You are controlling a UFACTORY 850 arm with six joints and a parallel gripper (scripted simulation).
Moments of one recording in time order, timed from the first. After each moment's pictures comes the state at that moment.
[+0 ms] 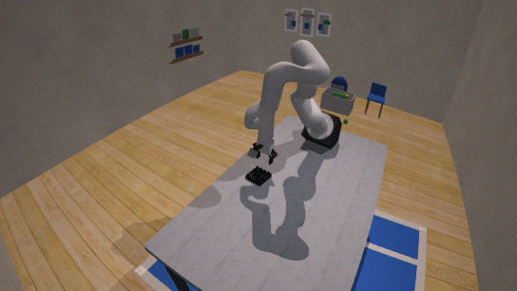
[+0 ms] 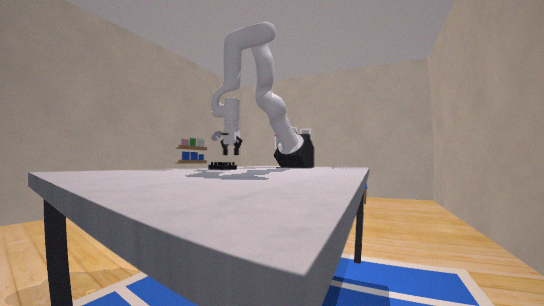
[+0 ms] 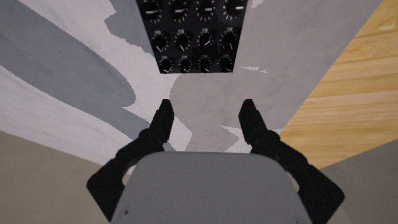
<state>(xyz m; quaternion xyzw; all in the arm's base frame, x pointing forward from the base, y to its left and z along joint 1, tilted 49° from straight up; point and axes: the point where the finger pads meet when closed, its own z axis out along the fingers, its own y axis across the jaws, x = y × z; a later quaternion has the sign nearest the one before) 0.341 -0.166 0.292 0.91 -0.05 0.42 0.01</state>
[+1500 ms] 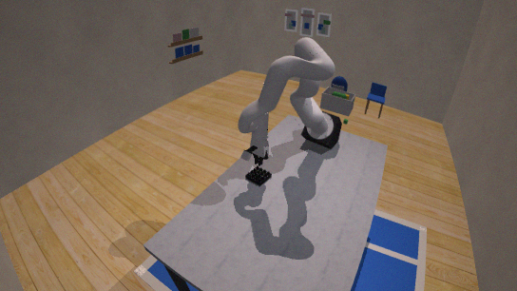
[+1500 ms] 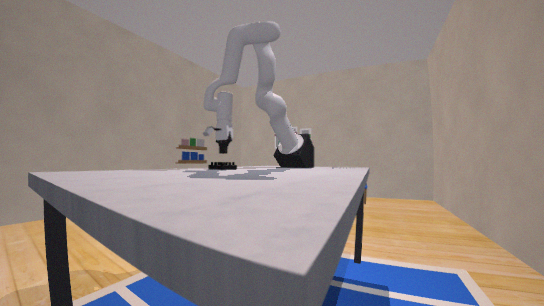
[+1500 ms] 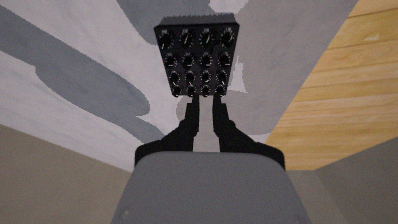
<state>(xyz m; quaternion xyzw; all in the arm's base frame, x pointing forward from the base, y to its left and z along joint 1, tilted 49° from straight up) 0.363 -0.168 0.347 0.91 -0.05 0.42 0.01</state>
